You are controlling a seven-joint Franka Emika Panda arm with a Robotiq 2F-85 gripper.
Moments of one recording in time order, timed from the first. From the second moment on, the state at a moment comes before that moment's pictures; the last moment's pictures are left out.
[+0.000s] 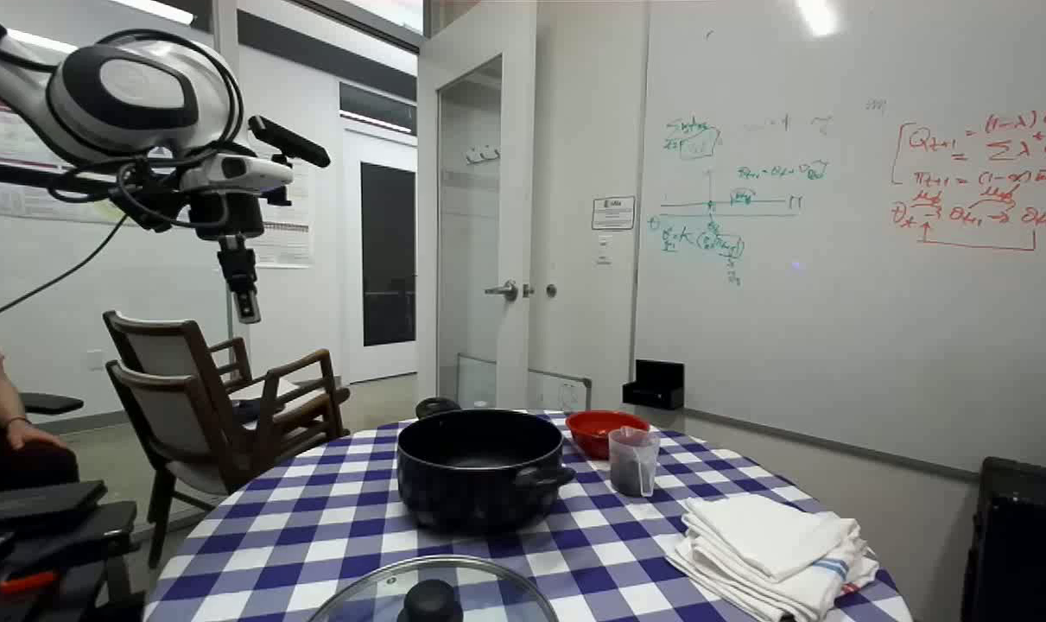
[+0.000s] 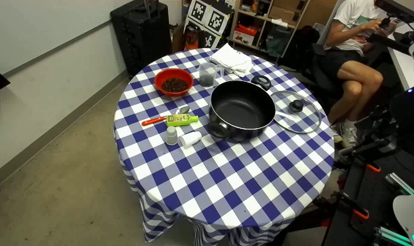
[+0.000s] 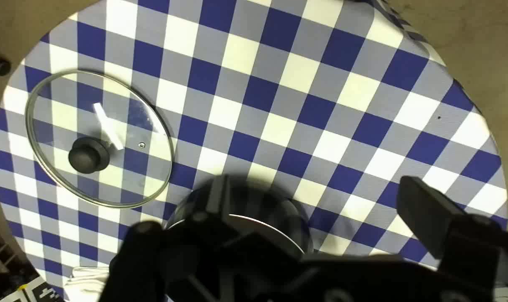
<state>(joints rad) 0.10 -0.61 0.40 -2.76 0.02 2.28 0.44</state>
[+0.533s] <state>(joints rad) 0.00 -0.55 0.32 -2.76 -0.03 2.29 0.44</state>
